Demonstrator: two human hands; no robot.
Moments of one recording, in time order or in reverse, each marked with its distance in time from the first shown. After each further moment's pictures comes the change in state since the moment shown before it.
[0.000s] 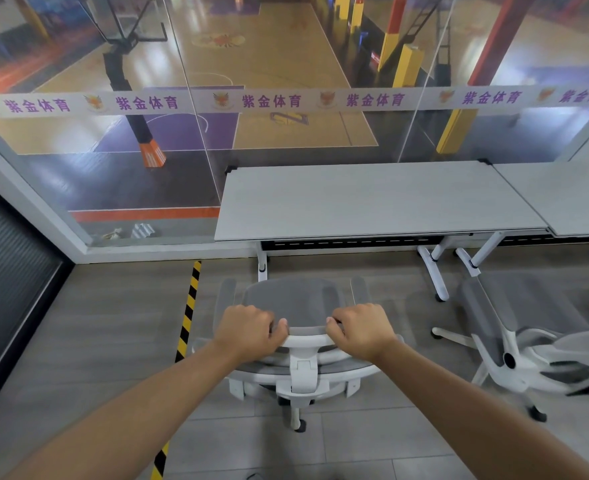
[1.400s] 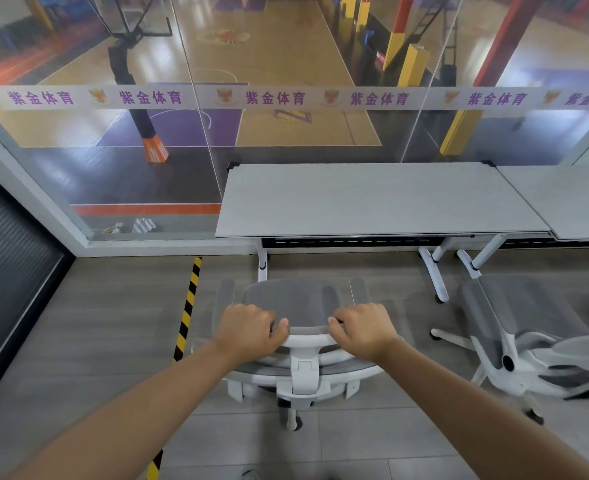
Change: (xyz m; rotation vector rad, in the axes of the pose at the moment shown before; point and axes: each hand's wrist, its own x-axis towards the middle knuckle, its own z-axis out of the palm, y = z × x) left_hand -0.004 0.003 0.004 -0.015 0.026 0.016; right_hand -0.004 0.005 -0.001 0.004 -0.010 -0.007
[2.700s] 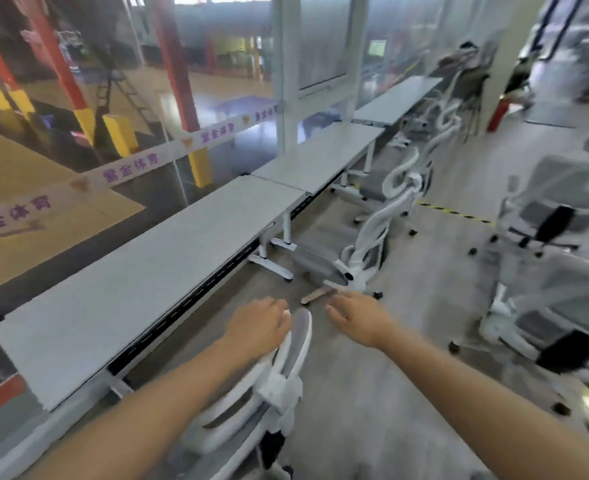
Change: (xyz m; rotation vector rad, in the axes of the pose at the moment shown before) left_hand 0.078 0.083 -0.059 -0.257 -0.101 0.902; right_hand -0.146 -0.075 -0.066 0.153 0.176 0.936
